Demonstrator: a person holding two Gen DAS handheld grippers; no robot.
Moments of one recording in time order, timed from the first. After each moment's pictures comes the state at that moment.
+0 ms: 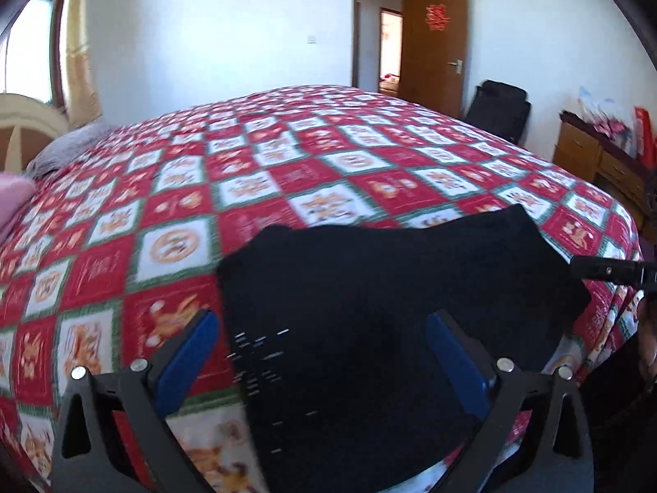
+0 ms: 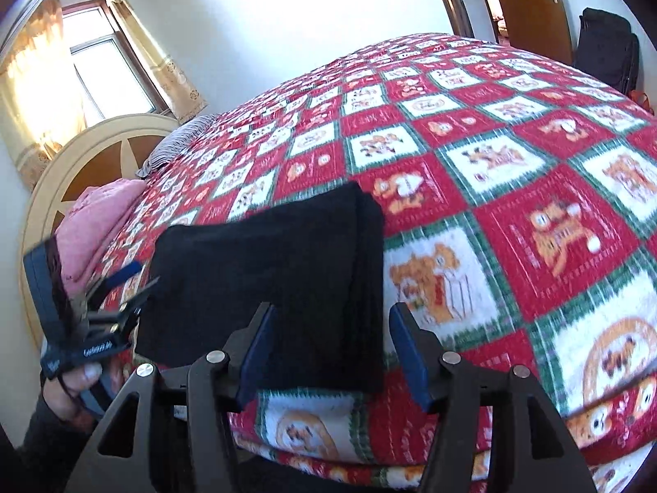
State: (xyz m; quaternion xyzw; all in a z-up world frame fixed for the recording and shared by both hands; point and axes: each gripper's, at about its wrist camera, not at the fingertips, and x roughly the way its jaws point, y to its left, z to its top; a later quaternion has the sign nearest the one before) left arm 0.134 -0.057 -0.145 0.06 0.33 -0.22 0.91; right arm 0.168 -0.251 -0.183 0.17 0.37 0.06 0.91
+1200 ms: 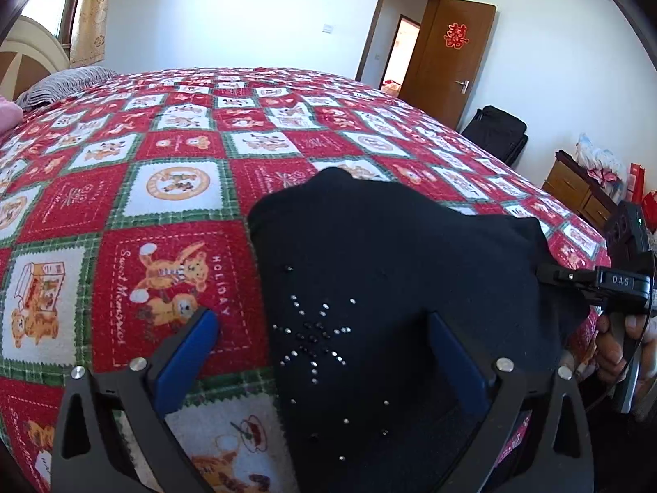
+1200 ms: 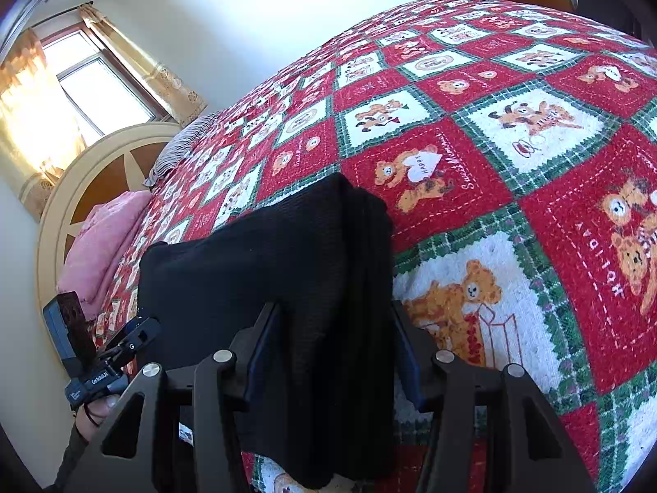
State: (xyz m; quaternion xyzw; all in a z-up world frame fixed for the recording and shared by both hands) left arm 0.155 -0.027 -0.184 -0.03 0.36 -0.26 0.89; right arm 0.213 -0.266 -0.223 0.24 0.39 0.10 0.88
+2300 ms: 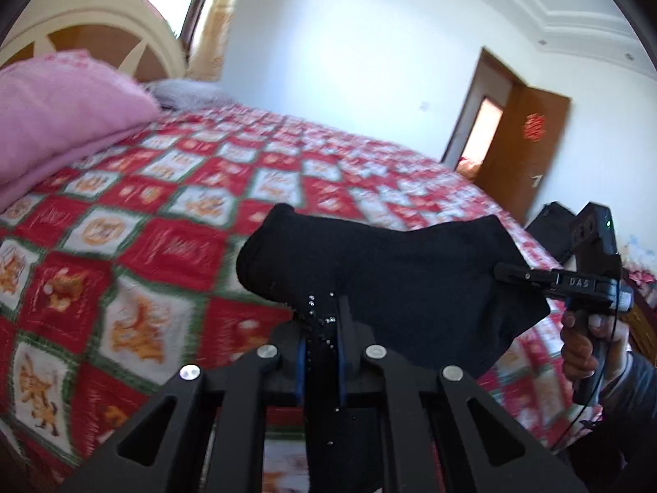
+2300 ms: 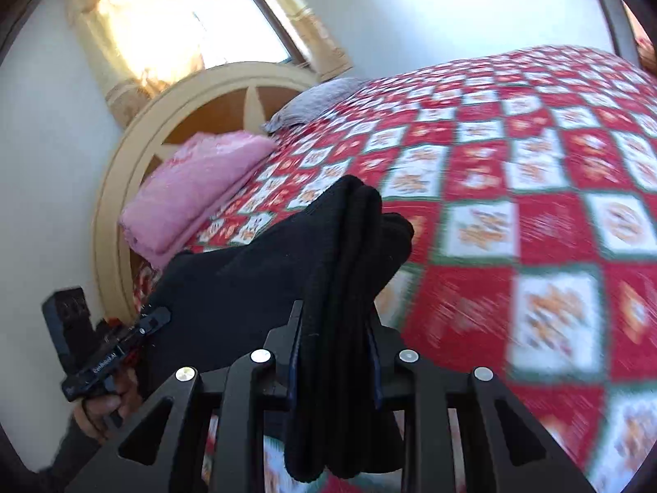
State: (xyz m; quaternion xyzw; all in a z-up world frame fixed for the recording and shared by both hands) left arm 0.178 0.195 -0.146 -0.13 0.30 -0.12 0.94; right arm 0.374 -0.004 -0.163 0.11 0.37 0.31 0.87
